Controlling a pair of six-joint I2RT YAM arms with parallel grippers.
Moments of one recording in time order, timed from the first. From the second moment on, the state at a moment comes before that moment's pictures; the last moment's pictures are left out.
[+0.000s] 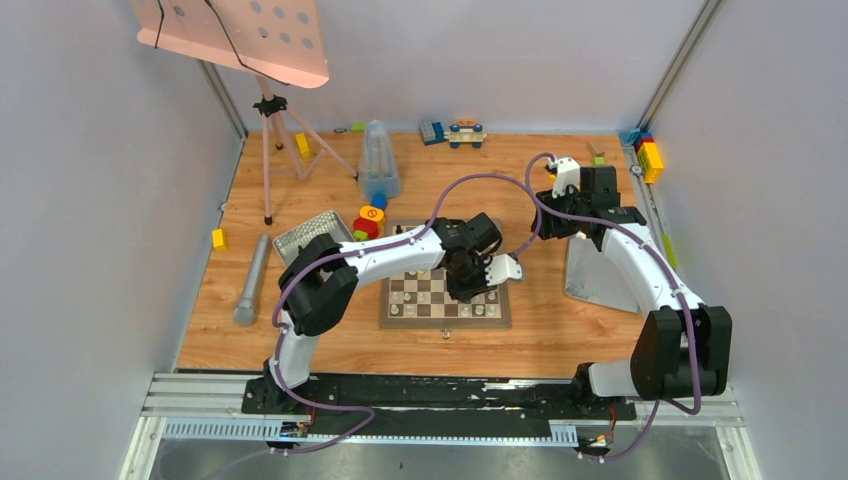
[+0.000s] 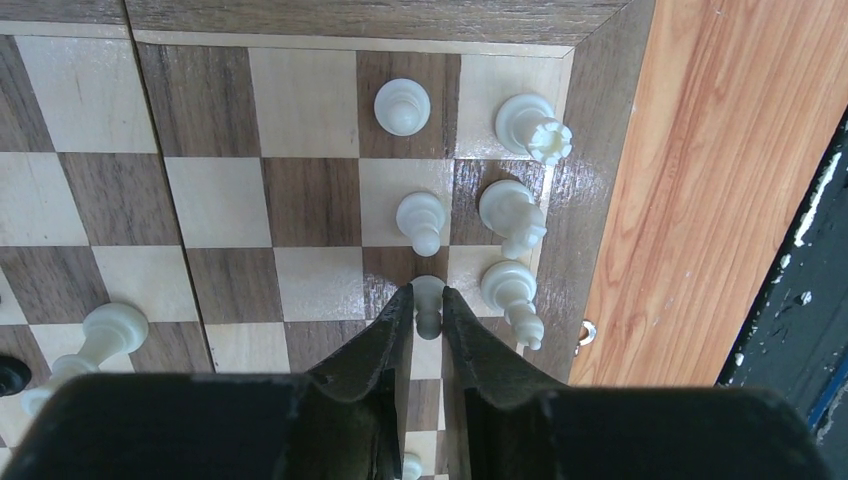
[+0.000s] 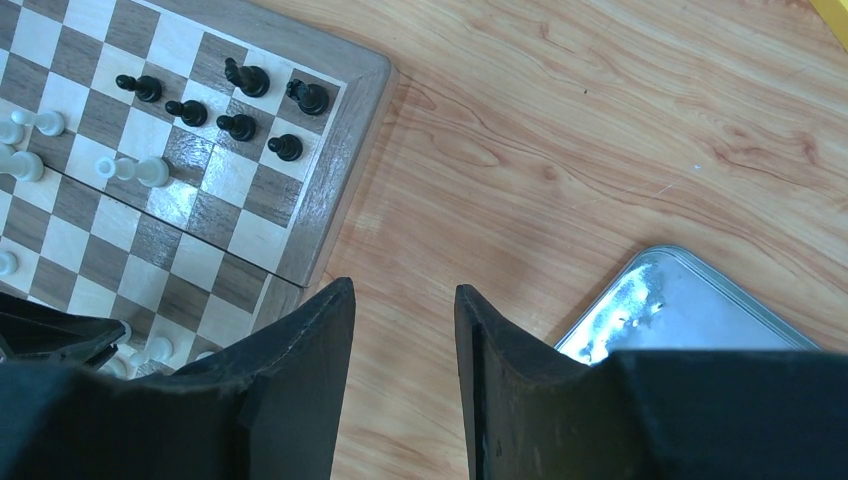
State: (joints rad) left arm -1.00 2.01 1.56 -0.77 0.28 0.48; right arm 0.07 1.37 1.03 -0.47 -0.33 -0.15
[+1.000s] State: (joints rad) left arm -0.99 1.92 1.57 -0.76 0.20 0.48; right arm 0.07 1.37 1.03 -0.48 -0.35 -0.16
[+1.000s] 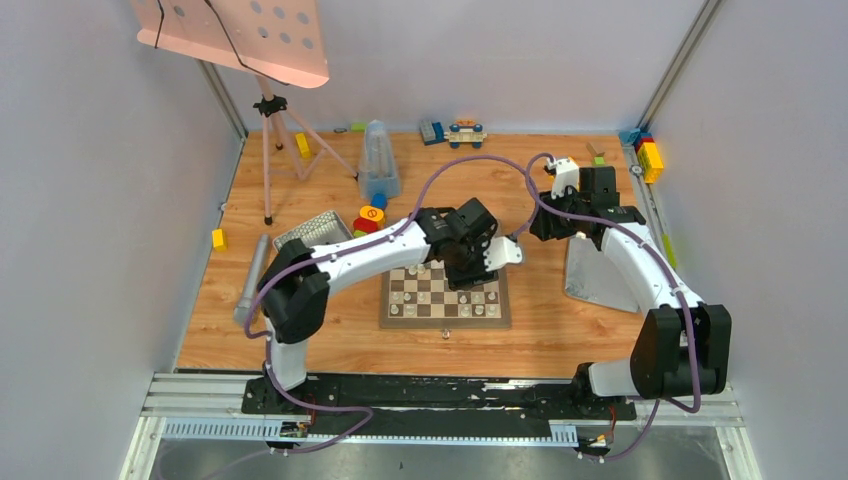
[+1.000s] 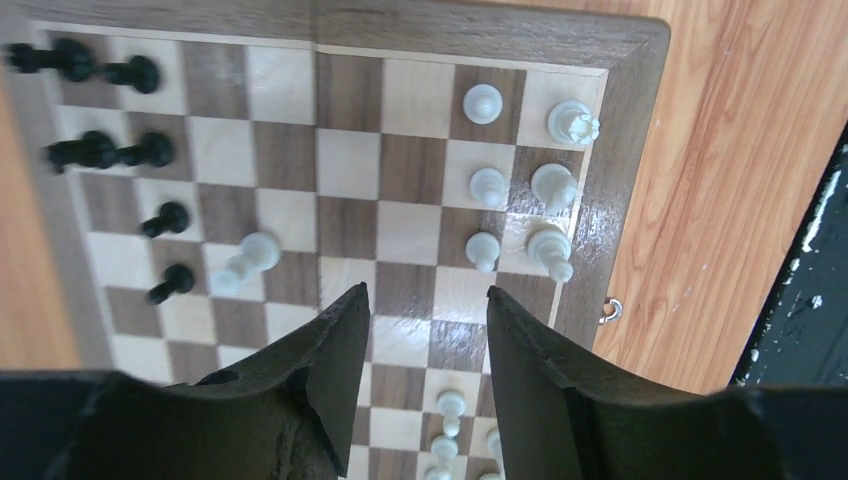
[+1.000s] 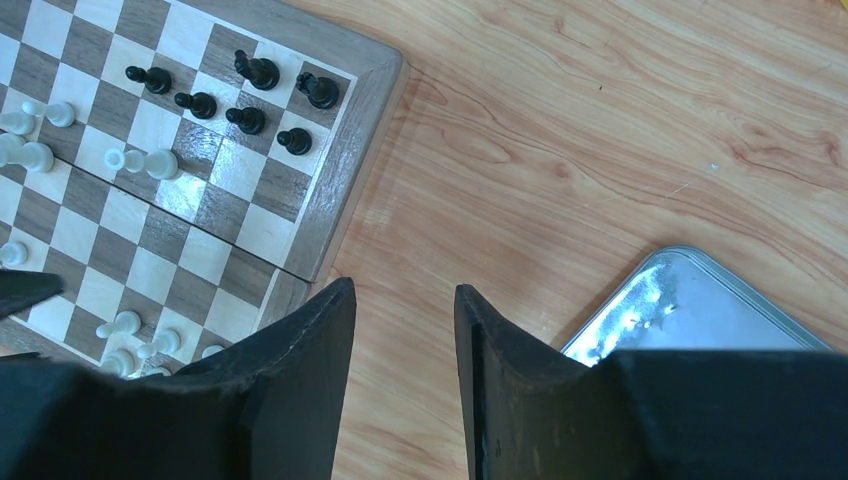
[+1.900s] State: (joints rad) left arm -0.69 2.00 1.59 -0.77 0.16 0.34; right arm 0.07 1.39 1.04 -0.48 -0.35 -0.16
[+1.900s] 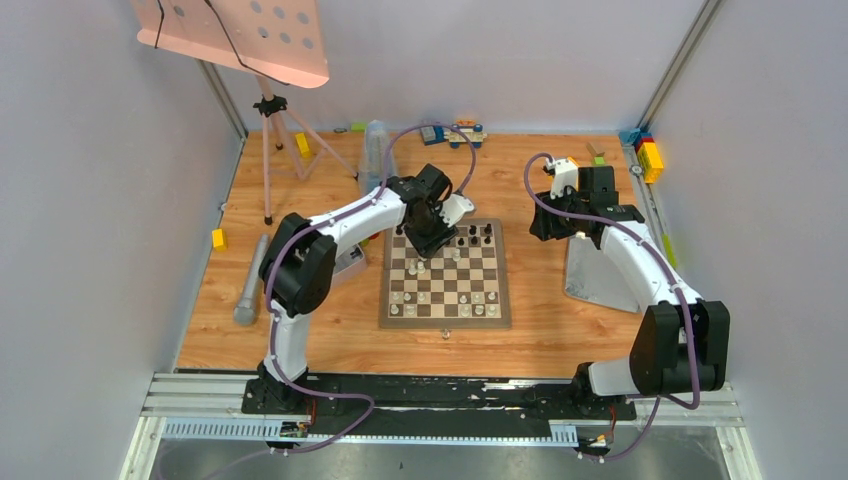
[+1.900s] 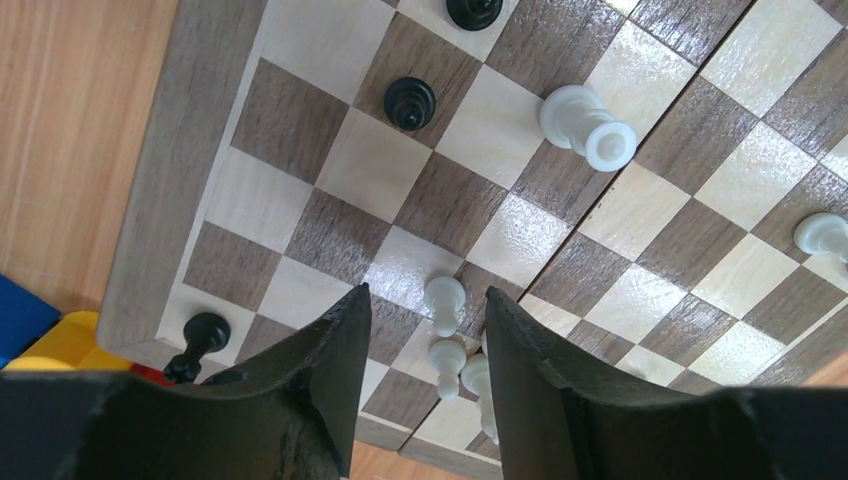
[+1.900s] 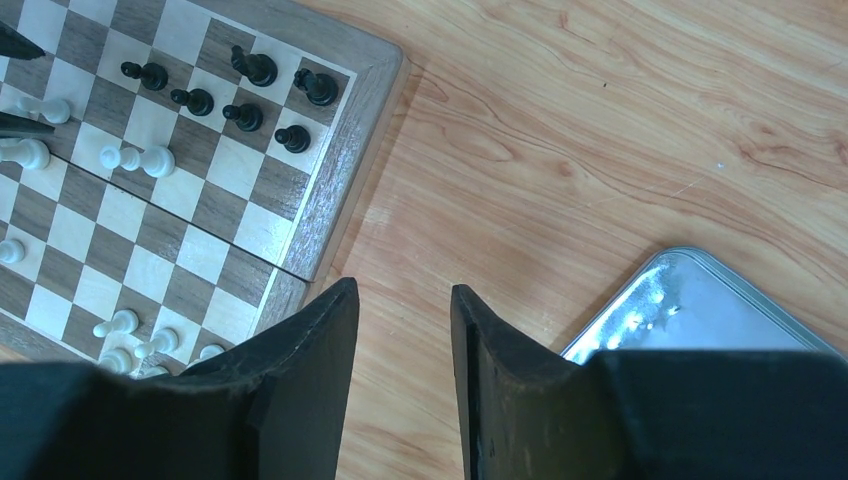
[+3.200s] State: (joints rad) left arm -0.69 2.06 1.67 -0.83 0.27 0.36; right arm 0.07 1.39 1.04 -0.49 -0.35 -0.18
